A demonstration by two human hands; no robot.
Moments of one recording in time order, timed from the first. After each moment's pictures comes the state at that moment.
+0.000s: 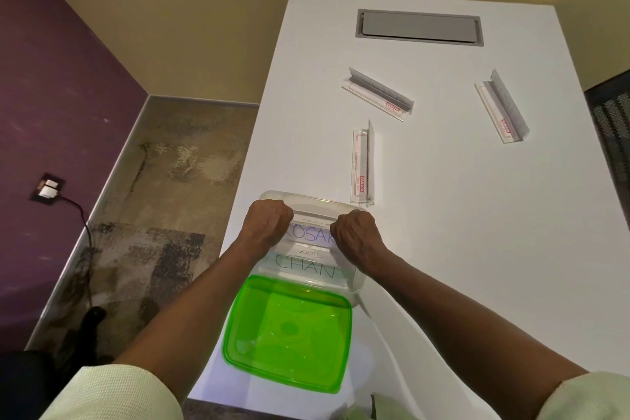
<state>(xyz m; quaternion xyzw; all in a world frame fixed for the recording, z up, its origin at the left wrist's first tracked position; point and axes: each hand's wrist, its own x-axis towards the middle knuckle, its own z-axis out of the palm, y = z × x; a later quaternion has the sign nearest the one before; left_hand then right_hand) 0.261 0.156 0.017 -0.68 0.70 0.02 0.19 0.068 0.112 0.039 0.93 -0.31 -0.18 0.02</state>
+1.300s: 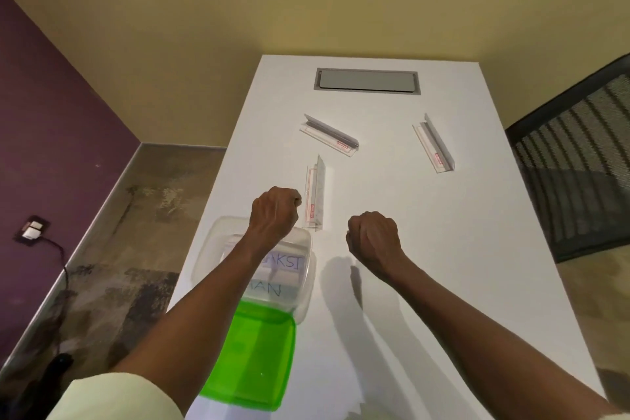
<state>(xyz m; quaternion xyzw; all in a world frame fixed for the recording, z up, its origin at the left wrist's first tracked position) 0.137 0.098 0.102 -0.78 0.61 0.08 -0.11 -0.074 0.078 0.098 0.88 -0.44 0.14 -0.04</state>
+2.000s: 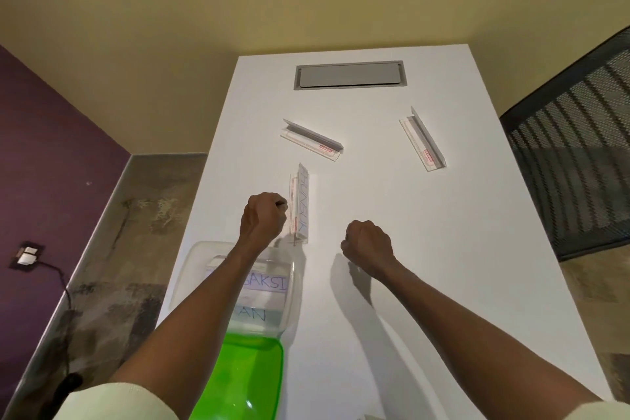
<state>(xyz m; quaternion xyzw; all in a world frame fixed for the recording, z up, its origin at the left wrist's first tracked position) 0.131 0.036 0.073 -0.82 0.53 0.17 -0.16 -0.090 0.018 0.041 0.80 -0.56 0.04 -0.23</state>
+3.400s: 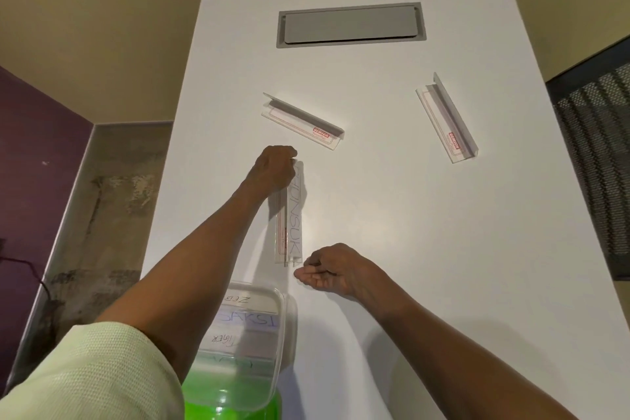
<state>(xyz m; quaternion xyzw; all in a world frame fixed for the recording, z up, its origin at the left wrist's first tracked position) 0.168 -0.139 -0.009 -0.77 0.59 0.24 -0.09 -0.013 -0.033 -0.031 0.14 -0.57 -0.01 -0.81</state>
